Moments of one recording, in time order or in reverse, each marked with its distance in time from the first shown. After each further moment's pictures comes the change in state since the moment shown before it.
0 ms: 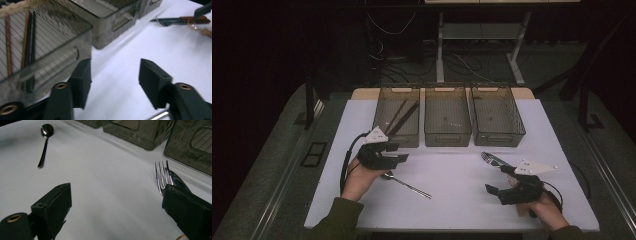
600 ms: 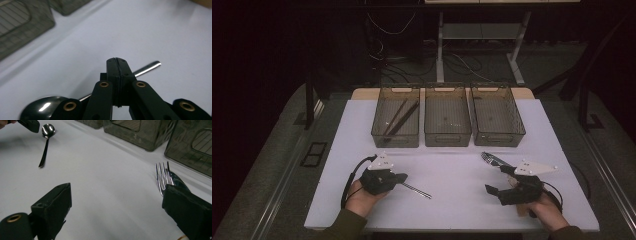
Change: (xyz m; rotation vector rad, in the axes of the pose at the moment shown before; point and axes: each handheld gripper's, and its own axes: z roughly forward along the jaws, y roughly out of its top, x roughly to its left) left arm -0.038 -0.040 0.005 0.116 -0.083 0.071; right arm 0.001 0.001 0.000 0.001 0.000 -0.010
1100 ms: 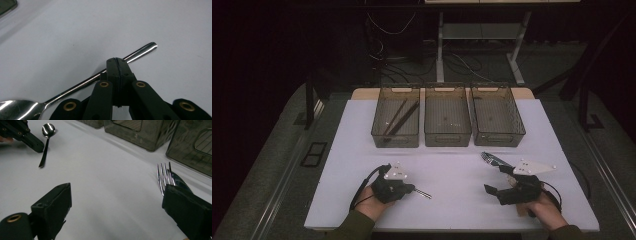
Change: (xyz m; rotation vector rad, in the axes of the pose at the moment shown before) left arm -0.015 -0.007 0.028 0.101 -0.014 0.066; right arm 0.001 0.001 0.002 0.000 0.004 -0.002
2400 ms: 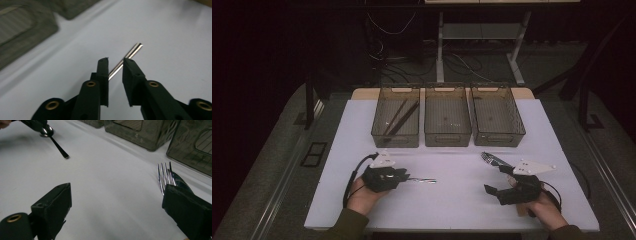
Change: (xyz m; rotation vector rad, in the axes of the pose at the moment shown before) left arm 0.028 0.002 -0.038 -0.151 0.087 -0.087; right arm 0.000 0.000 0.000 0.004 0.002 -0.001
